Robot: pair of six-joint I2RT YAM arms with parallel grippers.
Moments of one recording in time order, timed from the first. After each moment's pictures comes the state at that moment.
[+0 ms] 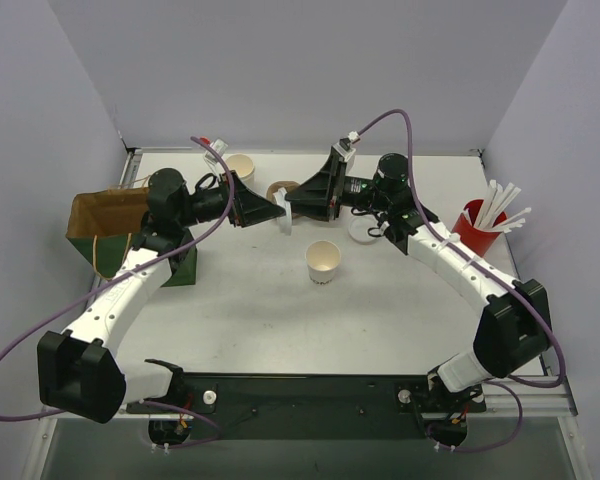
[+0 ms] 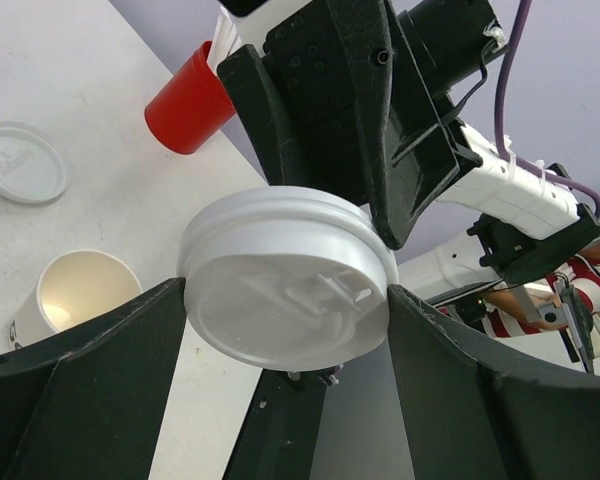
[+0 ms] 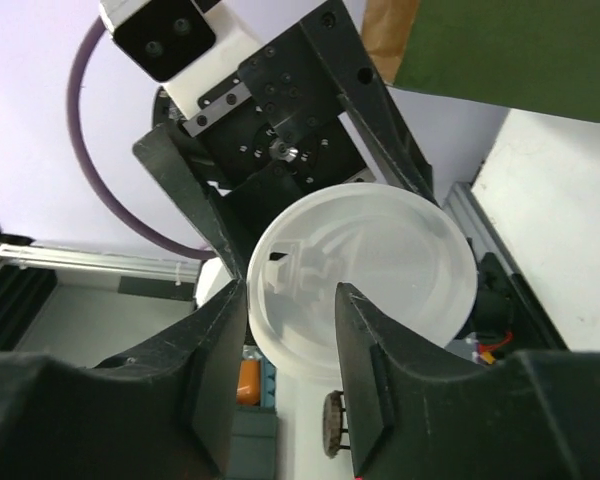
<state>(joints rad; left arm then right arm) -0.30 1.26 1.02 0.31 0.94 -0.91 0.50 1.51 1.17 0.43 -0.90 1.47</state>
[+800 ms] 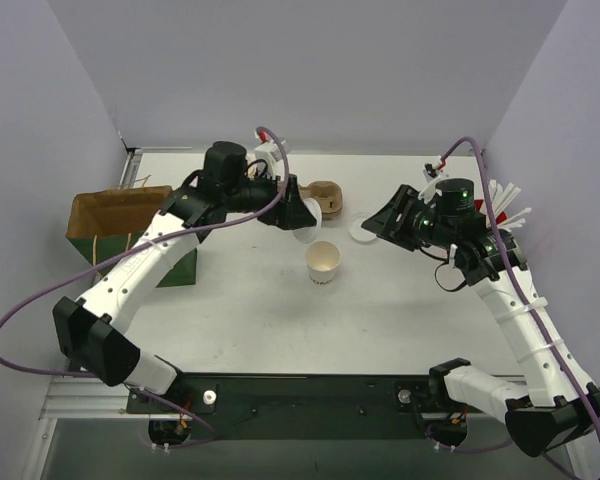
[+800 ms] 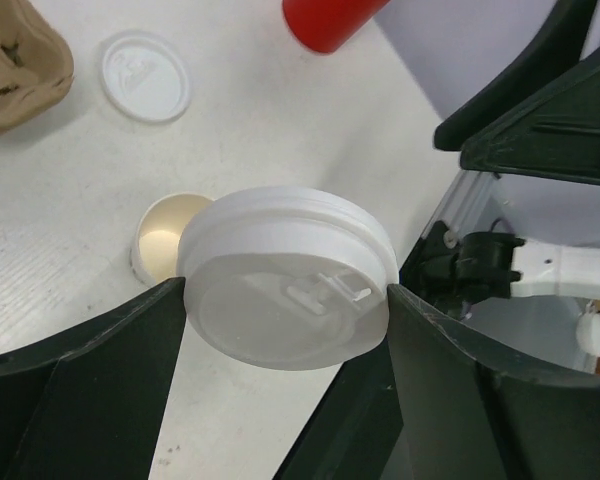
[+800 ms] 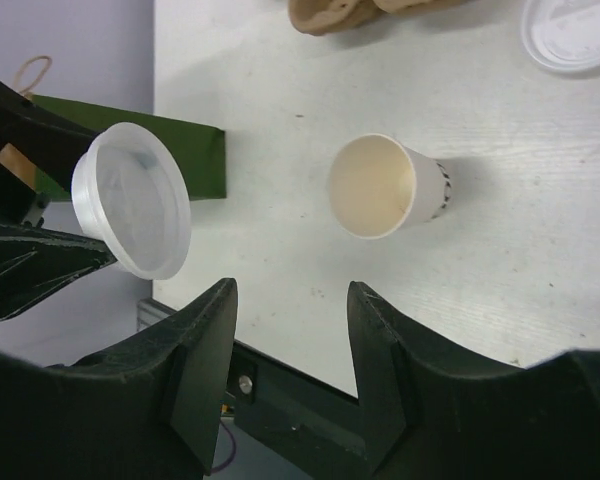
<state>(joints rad) -0.51 1.43 1.46 -0.46 0.61 -0.39 0.33 1.08 1.22 -0.68 -0.29 0.74</state>
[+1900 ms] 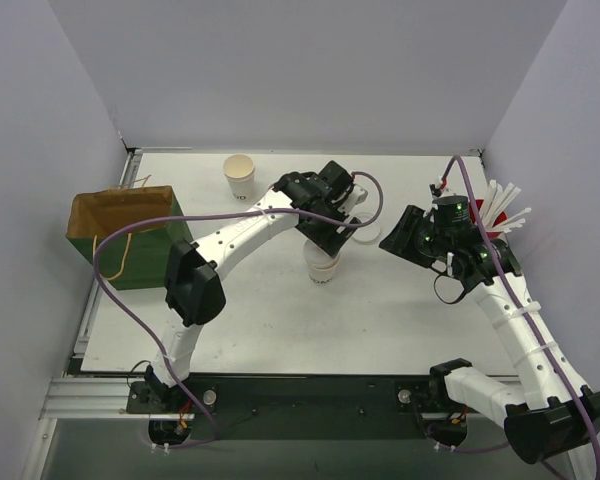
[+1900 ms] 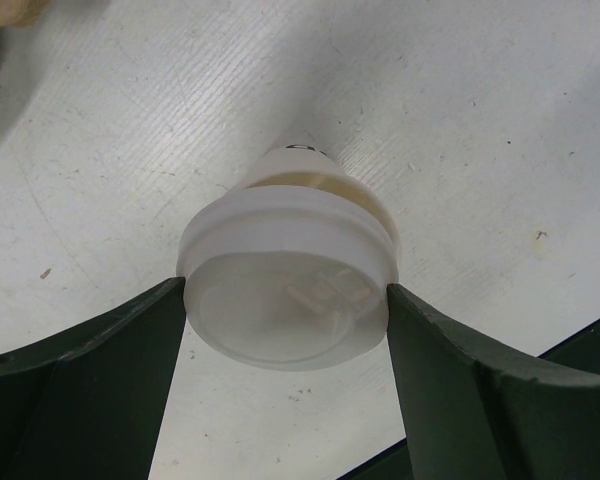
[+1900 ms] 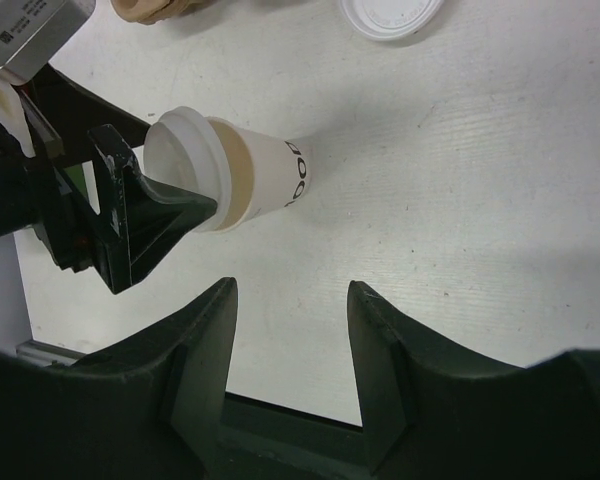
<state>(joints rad) -0.83 2.09 2.07 -1.08 0.01 -0.07 0.29 1.03 1.07 -0.77 -0.10 0.62</state>
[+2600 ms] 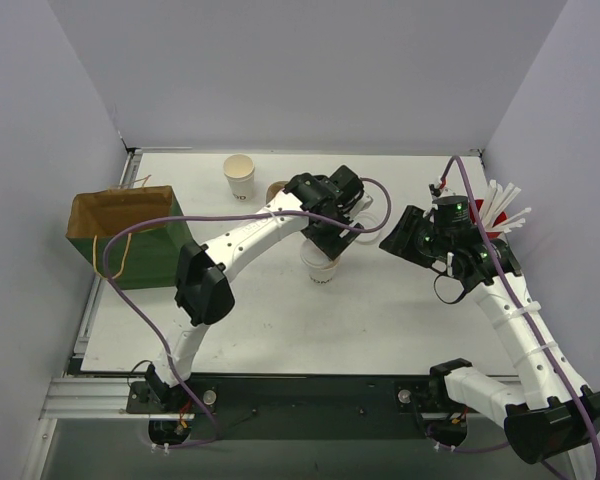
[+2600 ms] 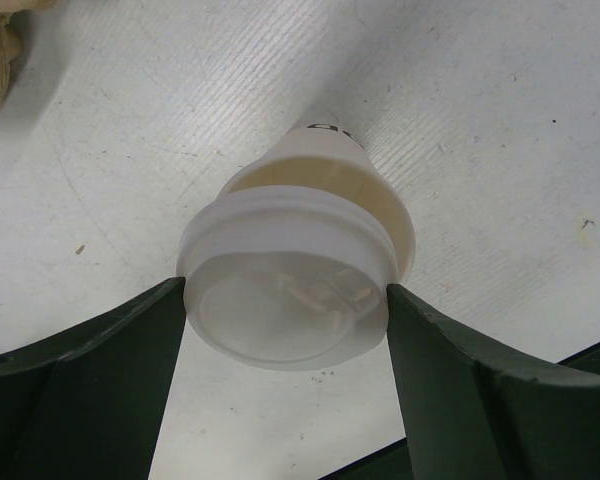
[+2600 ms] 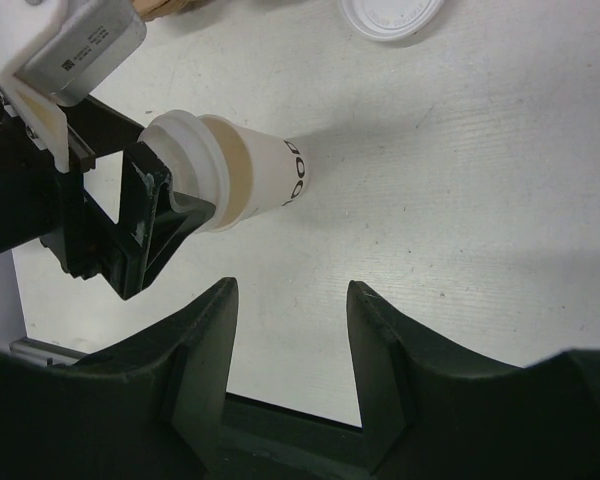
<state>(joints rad) -0.87 2.16 2.19 -1.20 -0.11 -0.04 0.29 1.03 1.07 -0.77 -0.11 0.60</state>
